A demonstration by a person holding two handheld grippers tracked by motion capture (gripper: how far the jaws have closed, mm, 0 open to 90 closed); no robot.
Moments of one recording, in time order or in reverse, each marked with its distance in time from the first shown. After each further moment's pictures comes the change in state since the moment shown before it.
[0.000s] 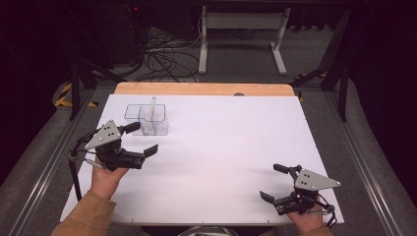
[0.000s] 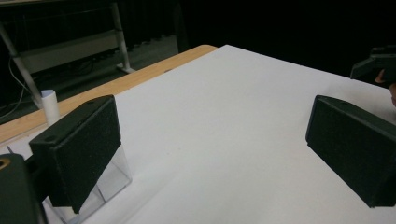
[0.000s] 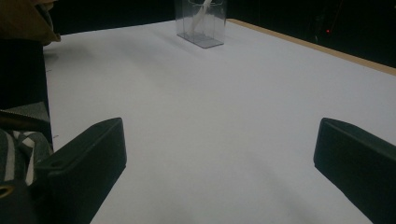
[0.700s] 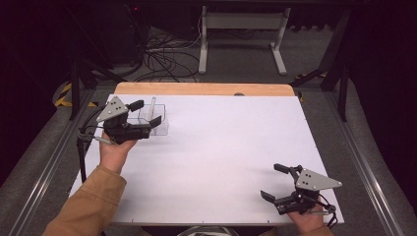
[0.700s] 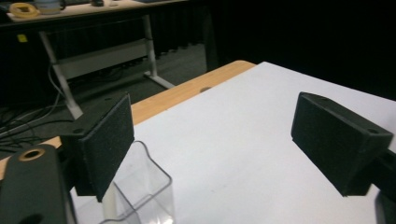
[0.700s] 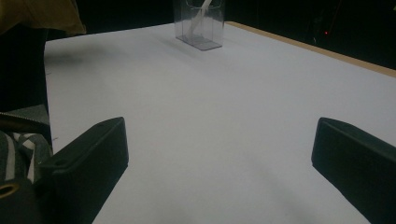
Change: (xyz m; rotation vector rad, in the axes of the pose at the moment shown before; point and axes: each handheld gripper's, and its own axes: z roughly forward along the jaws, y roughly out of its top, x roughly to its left) left arm 0.040 0.032 0.036 -0.022 0.121 -0.016; right arm -0.001 -0.001 -0.002 -0.010 -0.001 0.003
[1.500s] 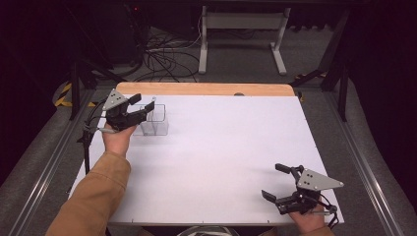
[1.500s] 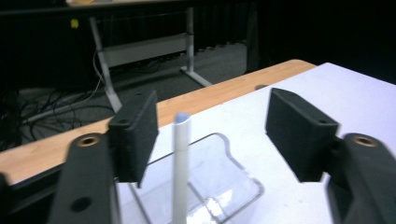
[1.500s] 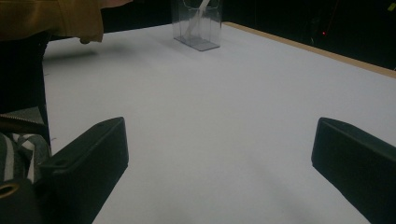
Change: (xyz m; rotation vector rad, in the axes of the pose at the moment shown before) left arm 0.047 -0.020 0.032 -0.003 0.152 -0.039; right arm -0.001 -0.001 -0.002 -0.004 -0.009 0.005
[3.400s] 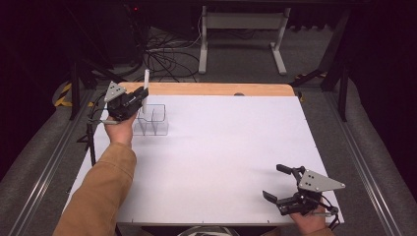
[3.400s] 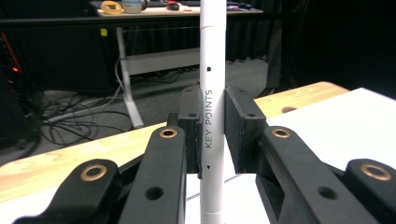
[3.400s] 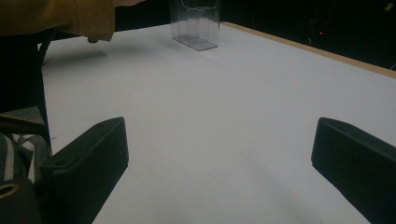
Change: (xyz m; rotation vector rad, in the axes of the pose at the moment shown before) left arm 0.026 0.000 0.026 -0.051 0.110 -0.069; right arm 0.001 -0.001 -0.004 -0.003 -0.010 0.002
